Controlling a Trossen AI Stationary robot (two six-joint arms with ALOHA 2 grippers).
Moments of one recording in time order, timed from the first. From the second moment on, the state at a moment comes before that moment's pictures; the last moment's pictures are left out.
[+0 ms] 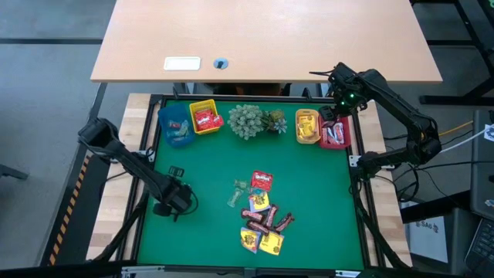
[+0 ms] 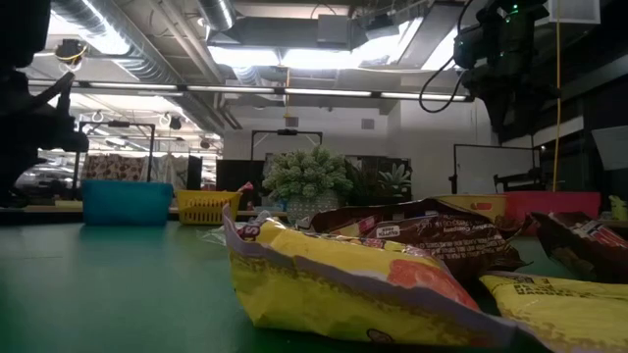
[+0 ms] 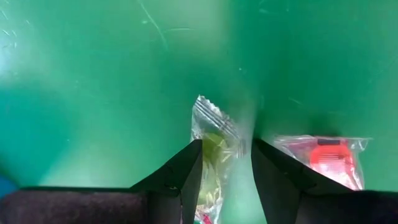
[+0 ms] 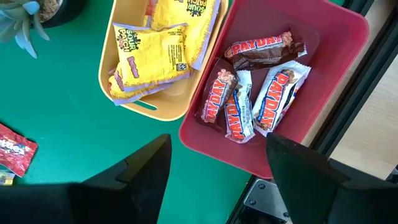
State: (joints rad) left arm -0.60 1.48 0.69 -0.96 -0.10 -0.38; right arm -0.93 1.33 1.28 -1.41 -0.07 0.26
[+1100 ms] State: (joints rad) left arm -0.39 1.51 0.86 -0.82 -0.25 -0.70; right arm -0.93 1.33 1.28 -1.40 -0.24 0.26
